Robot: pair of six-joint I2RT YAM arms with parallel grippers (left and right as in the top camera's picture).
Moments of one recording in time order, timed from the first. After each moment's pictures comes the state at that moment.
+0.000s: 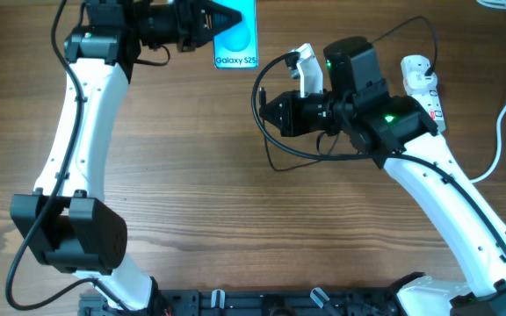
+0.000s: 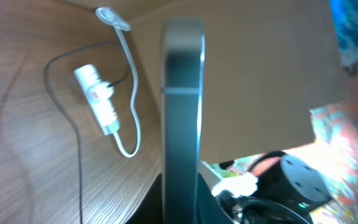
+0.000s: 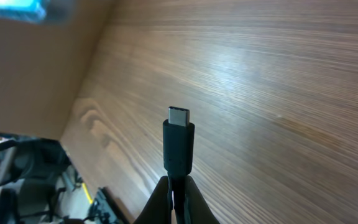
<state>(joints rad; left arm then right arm) -0.08 1.83 1.78 -0.51 1.24 -0.65 0.47 1.48 1.36 -0.65 -0.56 0.39</state>
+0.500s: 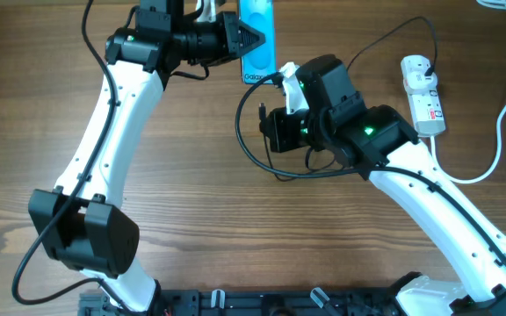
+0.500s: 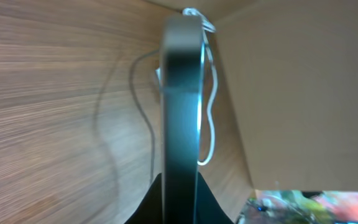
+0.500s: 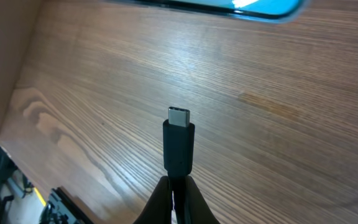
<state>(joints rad) -0.24 1.84 1.78 -0.67 0.78 -0.49 0.58 1.48 1.36 -0.76 -0.31 0.39</state>
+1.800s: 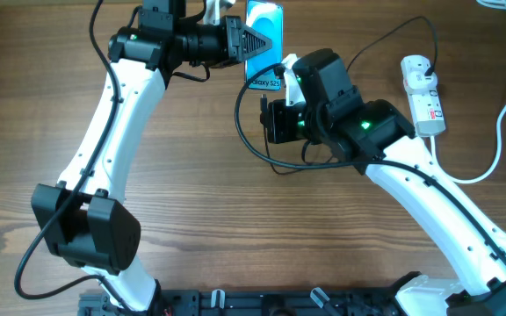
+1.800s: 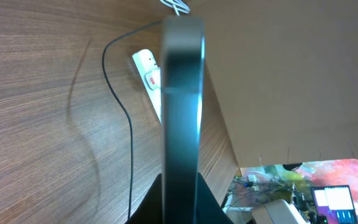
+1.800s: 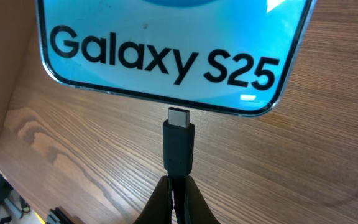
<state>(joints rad) -0.24 1.85 1.78 -0.67 0.92 -0.45 0.58 1.51 1.40 -0.74 -0.26 0.45</state>
